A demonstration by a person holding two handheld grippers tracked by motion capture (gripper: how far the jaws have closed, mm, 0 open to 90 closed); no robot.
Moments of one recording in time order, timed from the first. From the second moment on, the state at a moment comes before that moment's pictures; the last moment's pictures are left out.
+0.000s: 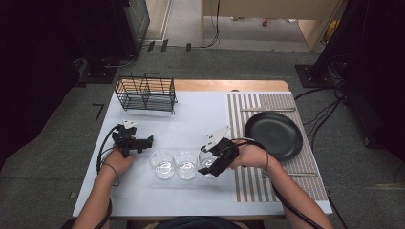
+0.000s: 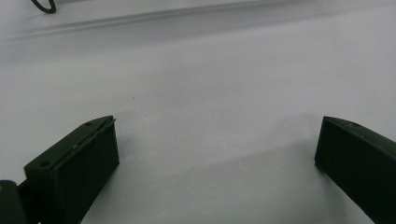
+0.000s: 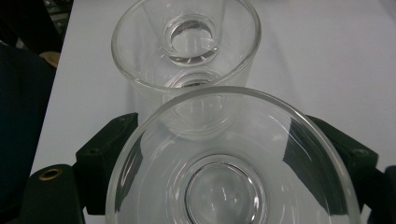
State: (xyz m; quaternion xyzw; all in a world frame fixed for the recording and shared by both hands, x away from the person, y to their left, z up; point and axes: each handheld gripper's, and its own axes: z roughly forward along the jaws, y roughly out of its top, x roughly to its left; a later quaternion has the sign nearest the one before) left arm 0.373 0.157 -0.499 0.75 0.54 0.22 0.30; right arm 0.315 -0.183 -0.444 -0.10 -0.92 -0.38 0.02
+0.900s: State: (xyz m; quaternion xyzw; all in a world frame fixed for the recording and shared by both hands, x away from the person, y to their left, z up) left arm 0.373 0.157 -0.499 0.75 0.54 0.22 0.30; right arm 0.325 -0.191 -0.442 -0.13 -0.91 -0.39 -0.02
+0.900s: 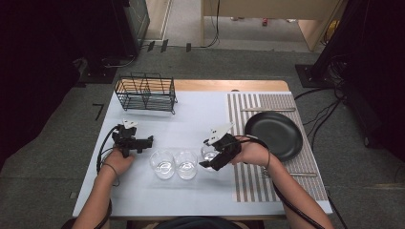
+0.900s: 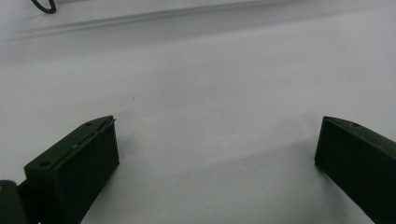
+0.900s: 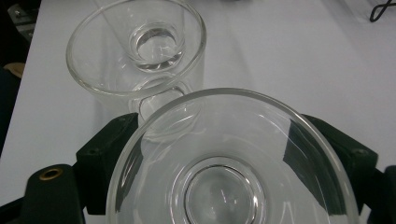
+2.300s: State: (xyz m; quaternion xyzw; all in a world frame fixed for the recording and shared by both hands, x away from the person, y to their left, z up) left arm 0.373 0.157 -0.499 0.75 0.54 0.22 0.30; right arm 0.340 -0.190 -0.439 -0.19 -0.89 -0.40 -0.08
